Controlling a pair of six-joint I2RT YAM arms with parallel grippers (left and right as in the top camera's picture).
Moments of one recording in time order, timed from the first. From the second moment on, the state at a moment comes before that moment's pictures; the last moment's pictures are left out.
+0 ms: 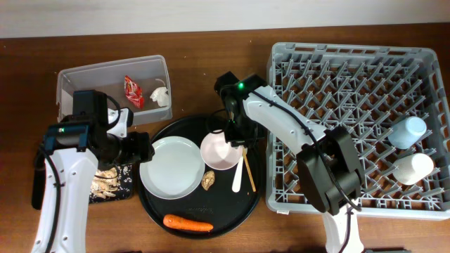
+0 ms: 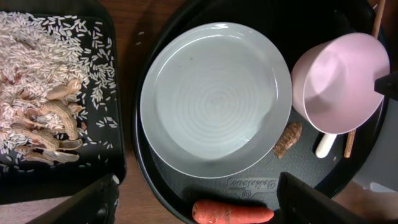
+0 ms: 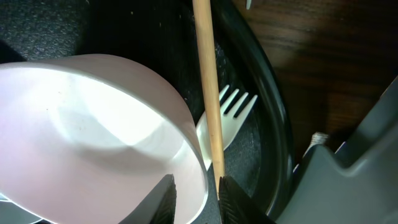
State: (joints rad) left arm 0.08 1.38 1.22 -1.21 0.21 -0.07; right arm 0.56 2.15 1.75 -1.24 -0.13 0.46
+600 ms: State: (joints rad) left arm 0.08 1.38 1.22 -1.21 0.21 -0.07; right arm 0.56 2.15 1.71 -1.22 -0.13 0.46
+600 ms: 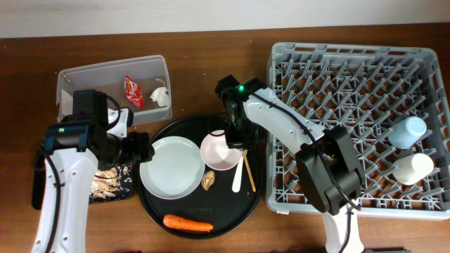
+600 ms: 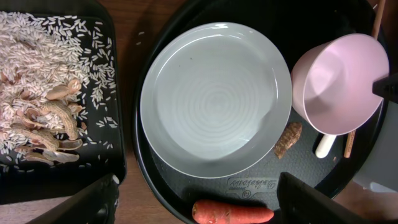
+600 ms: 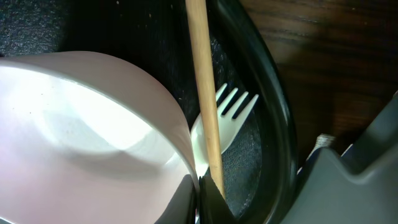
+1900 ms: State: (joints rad) left arm 0.08 1.38 1.22 -1.21 0.21 -0.07; right arm 0.07 1.66 1.82 -1.23 1.43 0.54
